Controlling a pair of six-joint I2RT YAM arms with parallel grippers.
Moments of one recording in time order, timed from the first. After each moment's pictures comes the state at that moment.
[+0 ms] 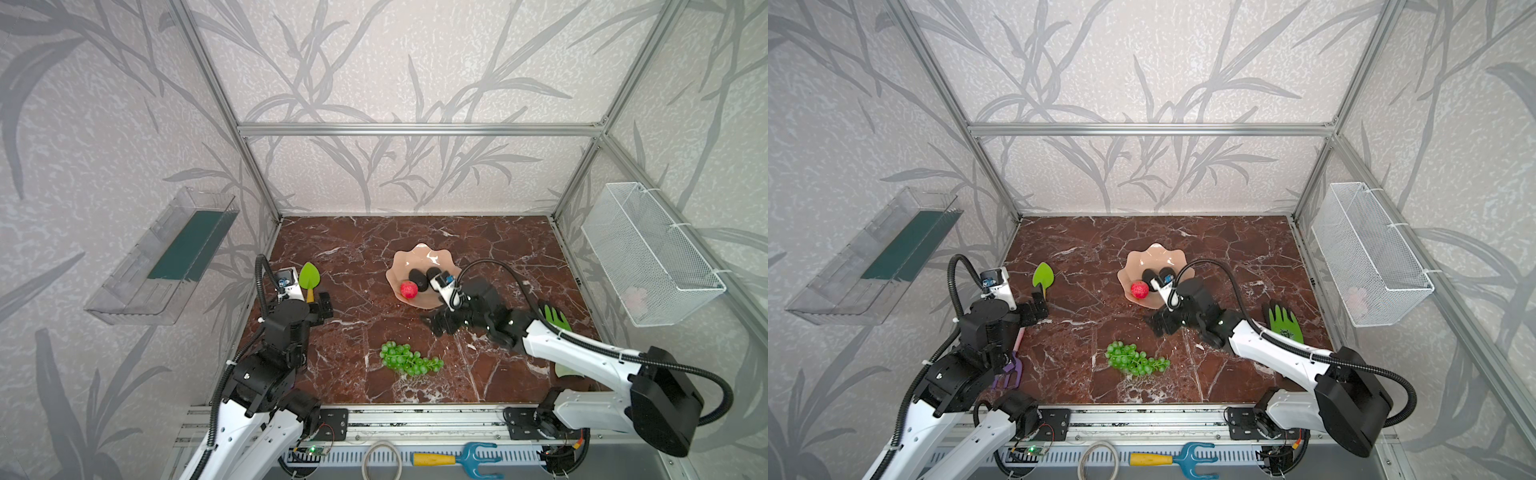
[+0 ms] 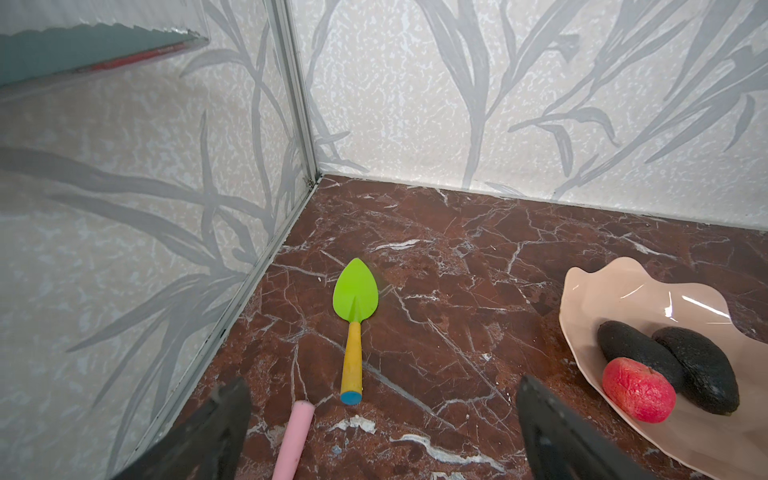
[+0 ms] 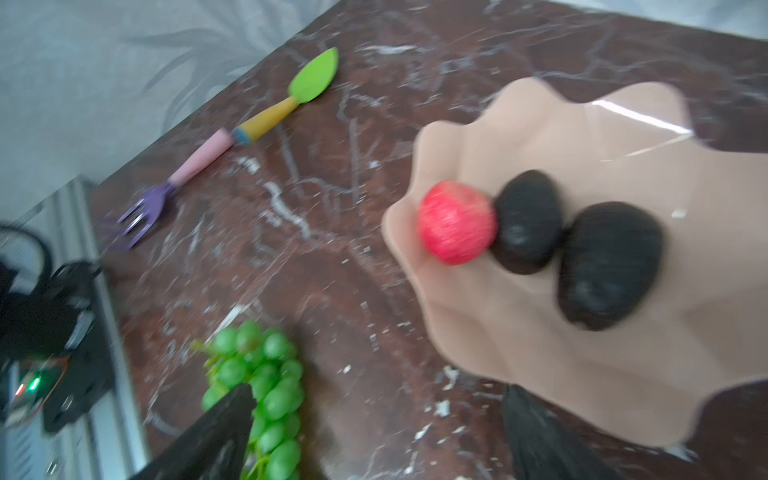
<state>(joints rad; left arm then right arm) -0.42 0.53 0.76 -0.62 -0.60 -0.23 0.82 1.25 0.67 -0.01 -0.23 0.12</state>
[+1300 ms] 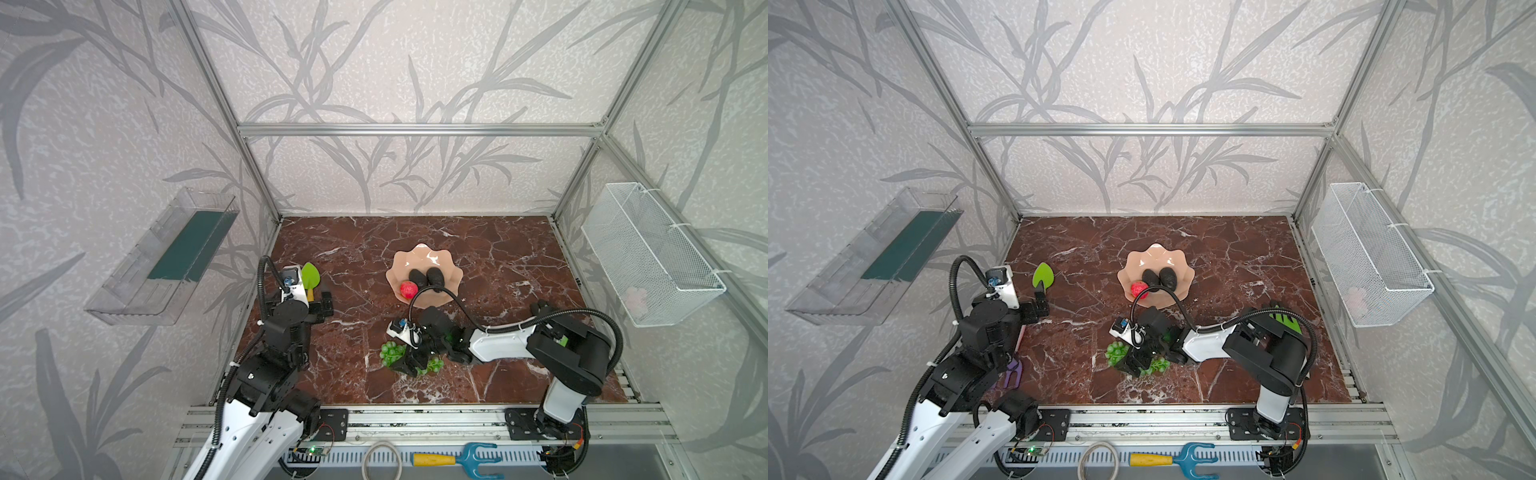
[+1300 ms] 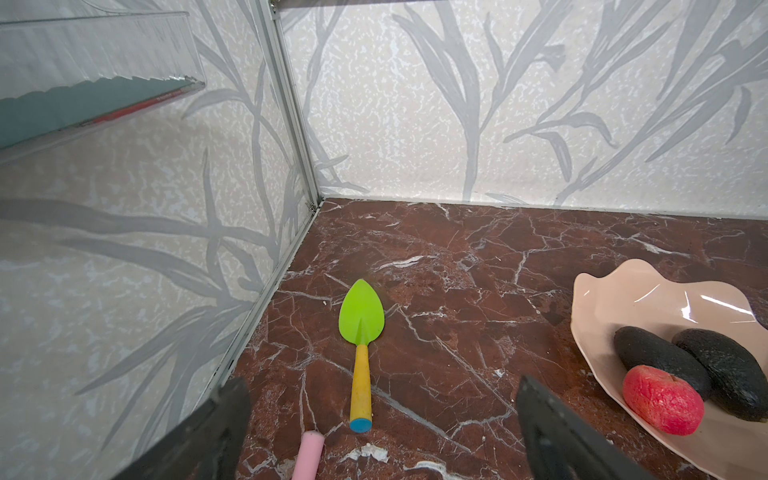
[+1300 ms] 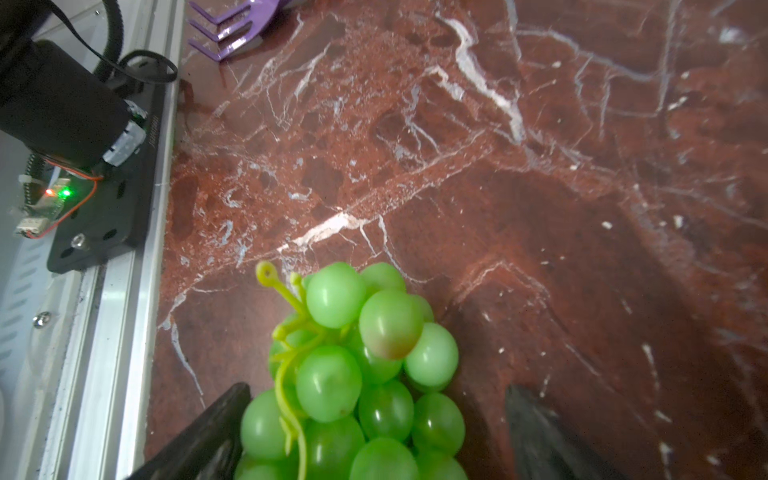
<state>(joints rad) -0.40 0.52 0.72 -0.53 -0.59 -0.13 0.99 1.78 0.72 0.32 -0.40 -0.03</state>
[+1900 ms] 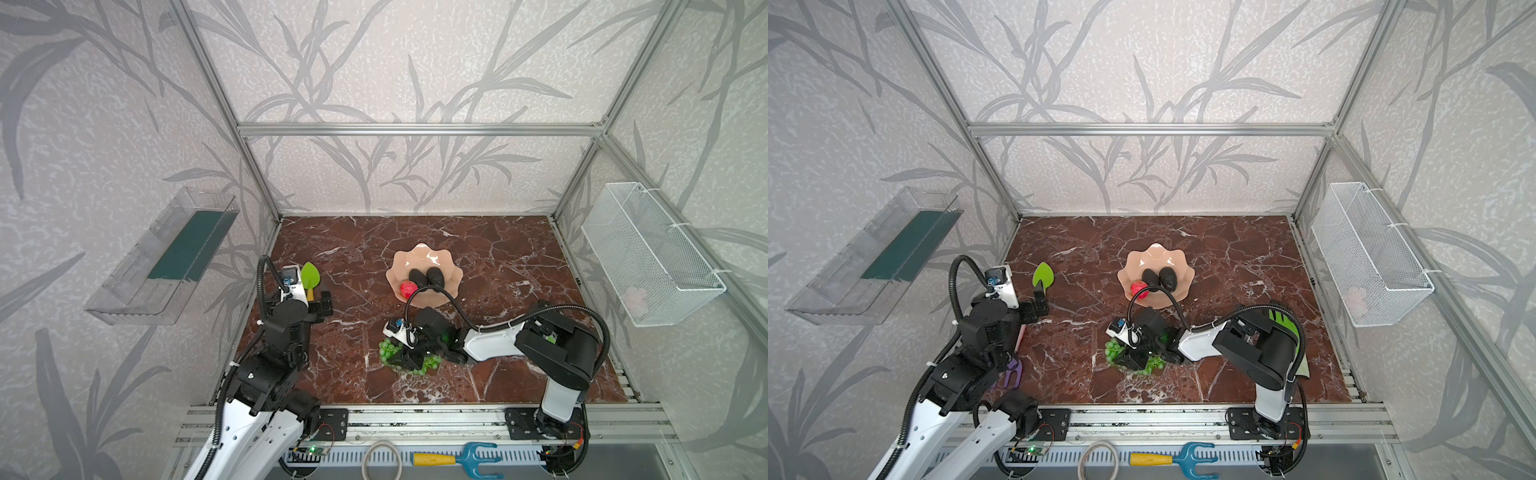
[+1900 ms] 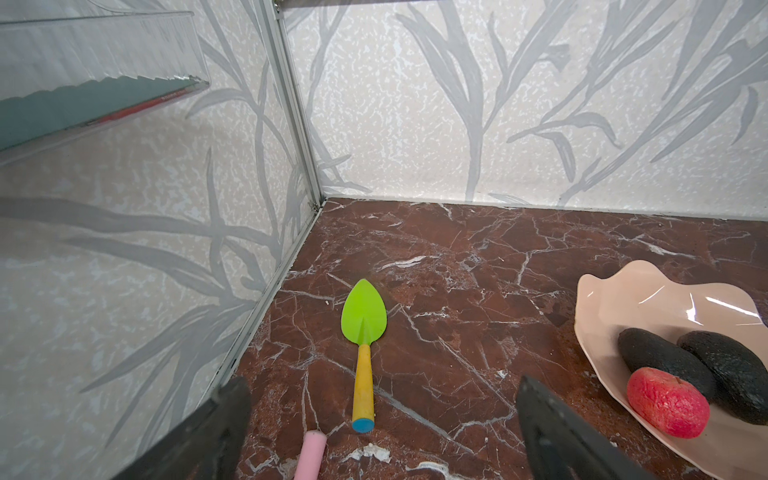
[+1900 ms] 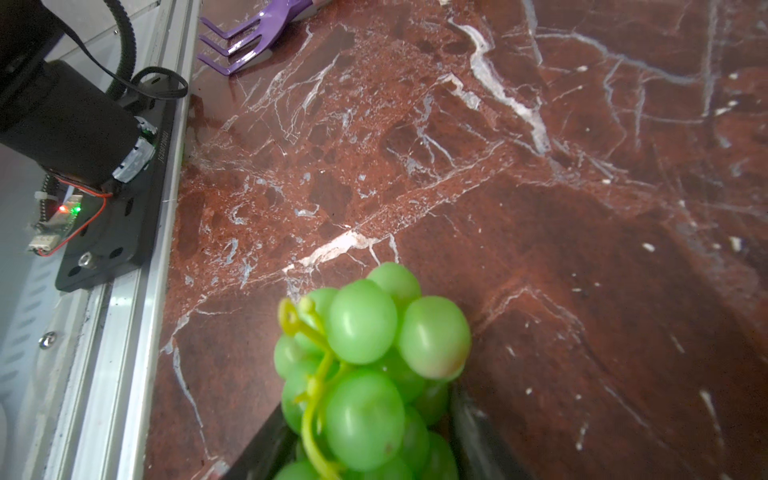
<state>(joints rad) -0.40 0.52 0.72 -0.53 -0.59 -0.13 0.99 1.82 0.74 0.39 -0.42 0.01</state>
